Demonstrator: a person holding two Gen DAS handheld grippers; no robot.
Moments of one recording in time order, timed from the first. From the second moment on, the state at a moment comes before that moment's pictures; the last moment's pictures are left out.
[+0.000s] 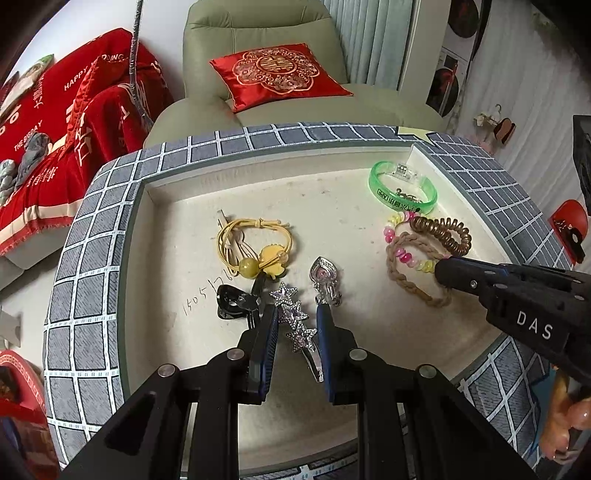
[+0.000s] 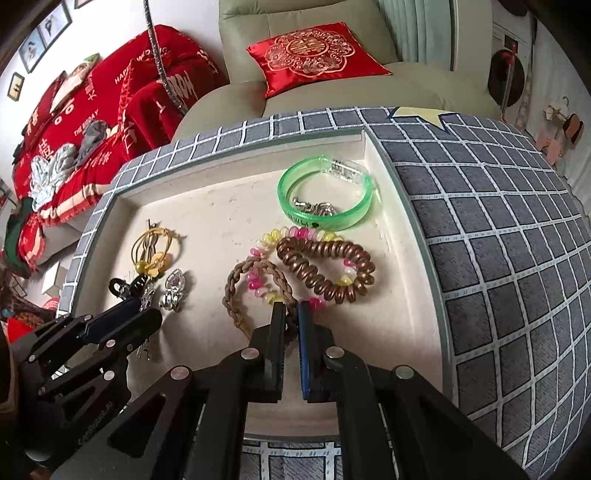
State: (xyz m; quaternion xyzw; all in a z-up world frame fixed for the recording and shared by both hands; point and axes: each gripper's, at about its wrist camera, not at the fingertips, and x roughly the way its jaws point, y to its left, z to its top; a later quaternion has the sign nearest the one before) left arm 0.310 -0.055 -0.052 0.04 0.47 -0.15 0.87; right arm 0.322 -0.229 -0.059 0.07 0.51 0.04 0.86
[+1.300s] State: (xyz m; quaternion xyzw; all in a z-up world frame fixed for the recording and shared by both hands) left arm 0.306 -0.047 -0.041 0.03 0.47 -0.15 0.87; right arm 0.298 -0.249 -0.018 0.14 0.48 0.07 0.86
